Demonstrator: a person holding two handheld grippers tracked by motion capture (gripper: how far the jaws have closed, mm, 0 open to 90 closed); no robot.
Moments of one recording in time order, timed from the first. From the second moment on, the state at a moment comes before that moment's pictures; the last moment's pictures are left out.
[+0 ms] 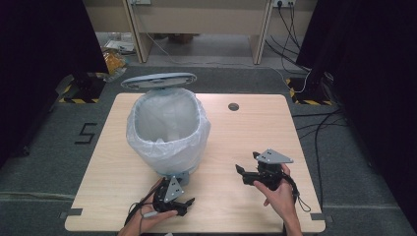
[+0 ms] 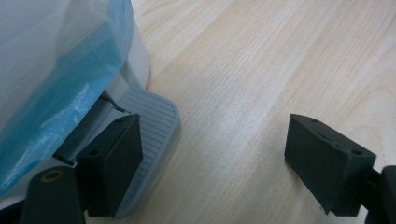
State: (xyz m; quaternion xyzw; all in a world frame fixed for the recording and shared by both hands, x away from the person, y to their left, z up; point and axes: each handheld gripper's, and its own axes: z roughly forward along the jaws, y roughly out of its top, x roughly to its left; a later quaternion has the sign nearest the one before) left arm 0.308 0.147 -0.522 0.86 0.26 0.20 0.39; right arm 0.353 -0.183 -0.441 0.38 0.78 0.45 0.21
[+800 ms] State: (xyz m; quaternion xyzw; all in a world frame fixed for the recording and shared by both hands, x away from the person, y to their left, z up) left arm 0.308 0.147 -0.521 0.86 0.26 0.19 0.39; right arm 0.344 -0.186 -0.490 0.41 0.81 0.37 0.20
